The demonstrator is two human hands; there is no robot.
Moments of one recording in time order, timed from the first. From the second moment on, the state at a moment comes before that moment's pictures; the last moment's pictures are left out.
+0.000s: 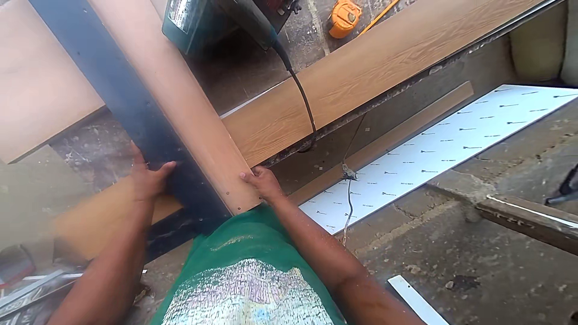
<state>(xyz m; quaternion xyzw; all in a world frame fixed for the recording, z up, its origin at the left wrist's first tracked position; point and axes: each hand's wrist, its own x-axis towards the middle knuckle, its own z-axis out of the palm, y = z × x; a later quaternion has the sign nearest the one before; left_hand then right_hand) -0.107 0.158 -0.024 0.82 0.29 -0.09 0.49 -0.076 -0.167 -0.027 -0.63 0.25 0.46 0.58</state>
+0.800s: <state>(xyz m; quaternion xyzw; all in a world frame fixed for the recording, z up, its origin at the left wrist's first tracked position) -0.090 0.137 -0.010 0.88 0.34 -0.13 0.31 -0.074 -0.163 -0.028 -0.67 0.22 0.43 0.56</state>
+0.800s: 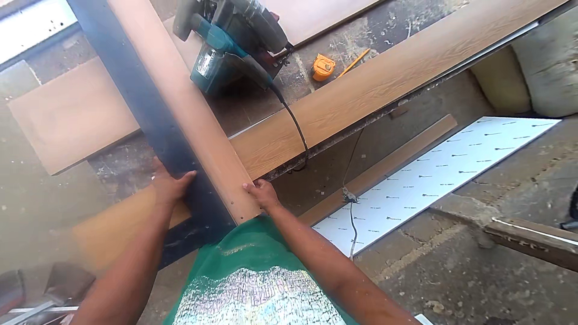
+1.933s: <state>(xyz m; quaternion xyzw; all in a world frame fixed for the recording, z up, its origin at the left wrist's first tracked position) -0.071 0.123 0.025 0.88 0.30 -0.28 0.24 0.059 -0.181 0.246 -0.81 -0.08 0.24 0.53</state>
